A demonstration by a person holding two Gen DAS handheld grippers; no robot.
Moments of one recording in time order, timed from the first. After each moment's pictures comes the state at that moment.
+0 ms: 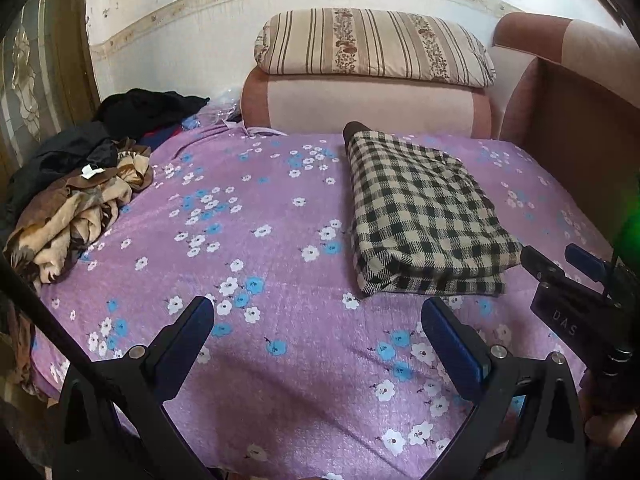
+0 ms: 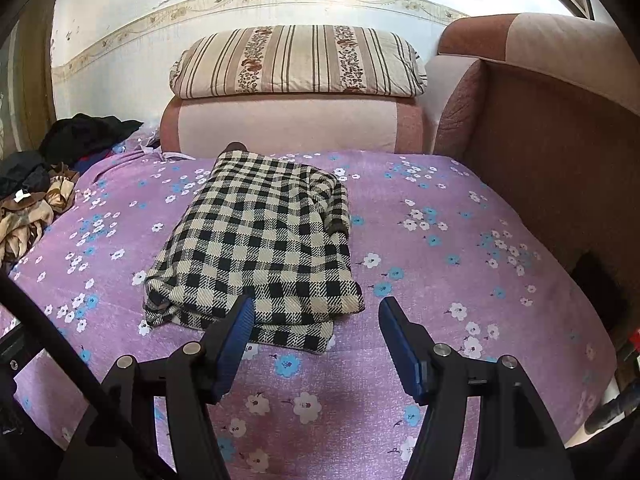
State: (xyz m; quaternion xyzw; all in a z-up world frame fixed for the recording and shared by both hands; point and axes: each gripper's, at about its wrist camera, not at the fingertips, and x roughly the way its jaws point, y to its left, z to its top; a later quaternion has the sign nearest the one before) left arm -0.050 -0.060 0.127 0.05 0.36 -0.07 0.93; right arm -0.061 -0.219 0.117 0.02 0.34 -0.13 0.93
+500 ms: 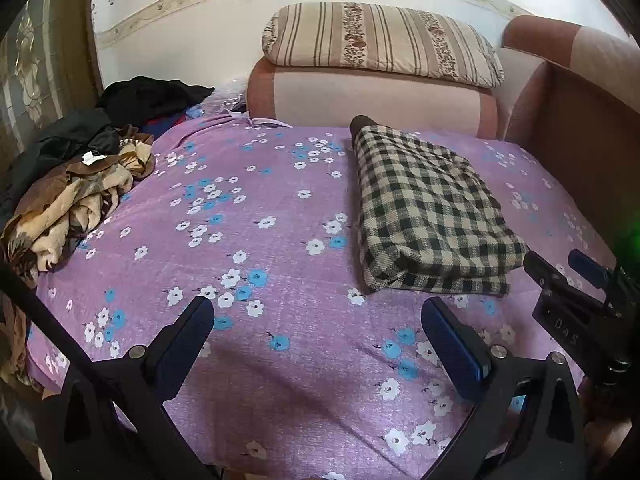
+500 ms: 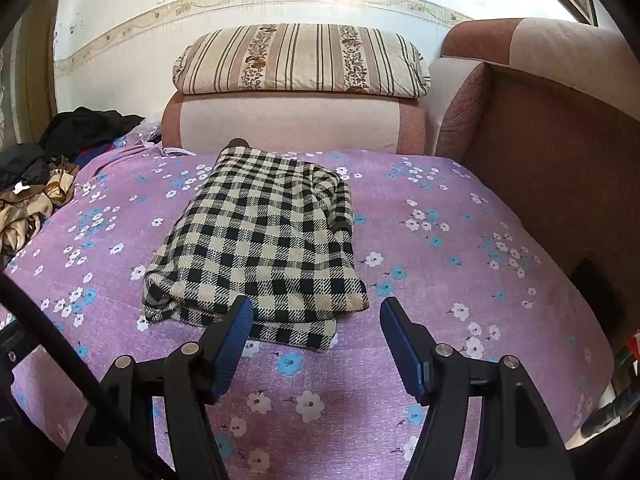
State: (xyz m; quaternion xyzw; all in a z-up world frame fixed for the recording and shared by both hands) left arm -0.045 -0.051 0.121 0.03 0.37 -0.06 0.93; right arm -0.059 -0.214 0.114 0.02 0.35 -0.13 0.93
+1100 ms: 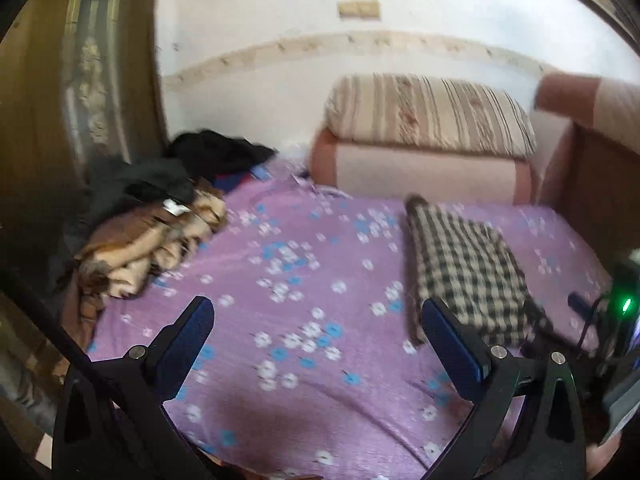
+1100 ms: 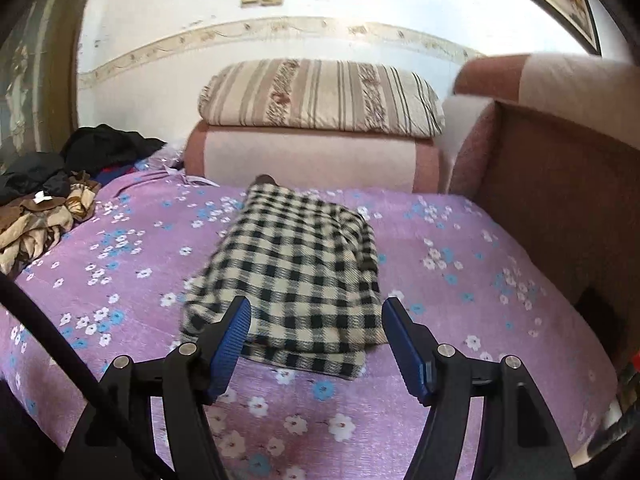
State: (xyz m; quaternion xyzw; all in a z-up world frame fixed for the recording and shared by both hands) left arm -0.103 0.004 0.203 0.02 0.25 0.03 0.97; right arm -0.068 -0.176 0.135 -0.01 0.28 -0.11 0.95
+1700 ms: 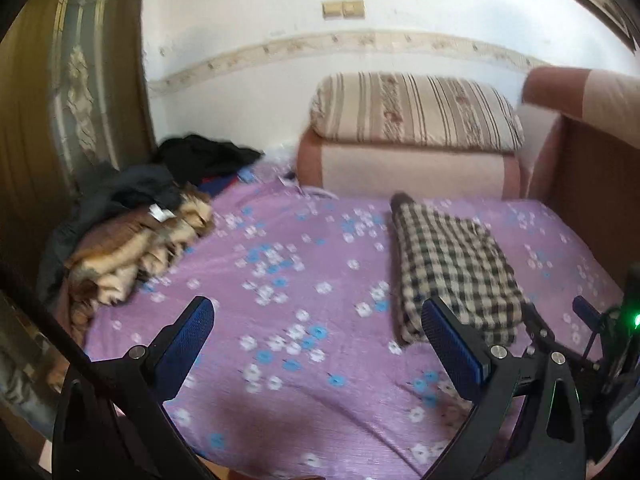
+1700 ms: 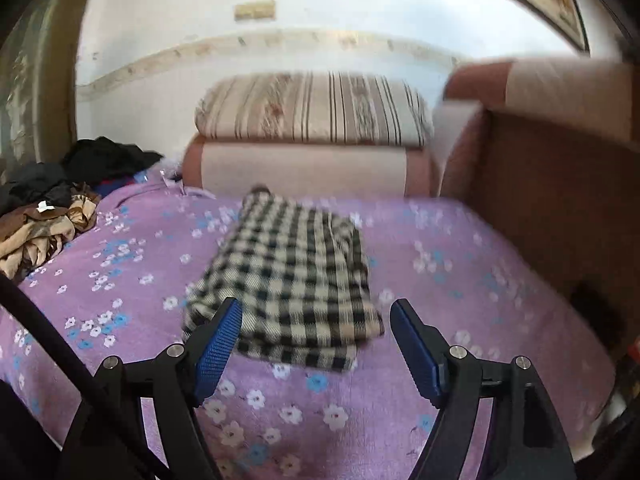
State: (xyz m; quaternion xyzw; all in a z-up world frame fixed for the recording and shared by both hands) left arm -0.089 -0.021 0.189 0.03 0.27 0.00 0.96; right arm -0.087 -0.190 0.137 0.02 0.27 -0.11 0.96
